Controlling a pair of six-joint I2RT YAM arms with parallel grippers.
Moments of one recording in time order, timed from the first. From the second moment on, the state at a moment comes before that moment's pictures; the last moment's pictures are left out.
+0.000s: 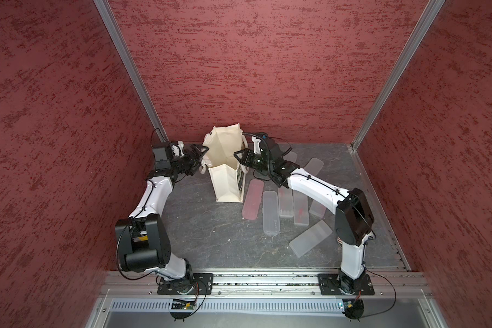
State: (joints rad) left arm 0.19 1.51 1.17 -0.18 0.73 -0.85; right arm 0.69 1.94 1.66 0.00 -0.21 0.89
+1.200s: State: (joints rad) left arm 0.26 0.81 0.51 -0.33 0.01 -0.58; right arm 0.35 0.96 0.70 0.08 0.26 0.55
